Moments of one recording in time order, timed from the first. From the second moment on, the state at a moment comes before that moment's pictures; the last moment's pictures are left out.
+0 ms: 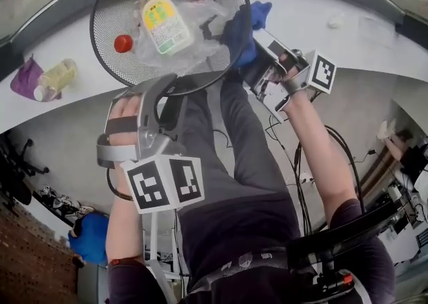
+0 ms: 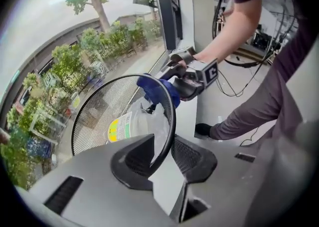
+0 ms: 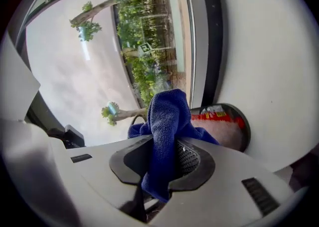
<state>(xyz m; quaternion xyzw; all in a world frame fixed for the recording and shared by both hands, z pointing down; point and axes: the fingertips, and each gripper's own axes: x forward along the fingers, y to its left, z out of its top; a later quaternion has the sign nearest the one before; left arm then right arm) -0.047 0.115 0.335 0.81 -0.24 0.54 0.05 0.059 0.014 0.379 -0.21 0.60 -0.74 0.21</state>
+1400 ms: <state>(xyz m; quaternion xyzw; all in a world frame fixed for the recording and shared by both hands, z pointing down) -0.054 0.122 0.339 0.79 -0.20 0.57 0.07 0.053 0.004 0.358 -0.19 0.70 -0.67 0.14</state>
